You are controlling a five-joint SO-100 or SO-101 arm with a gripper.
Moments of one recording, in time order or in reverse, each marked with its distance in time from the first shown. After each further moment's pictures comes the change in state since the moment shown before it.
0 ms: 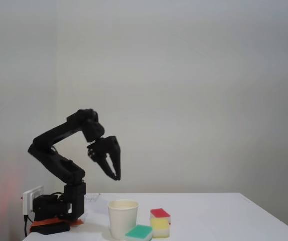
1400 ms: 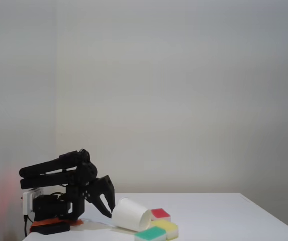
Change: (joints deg) arm -8.2 35.8 49.0 -10.7 0.8
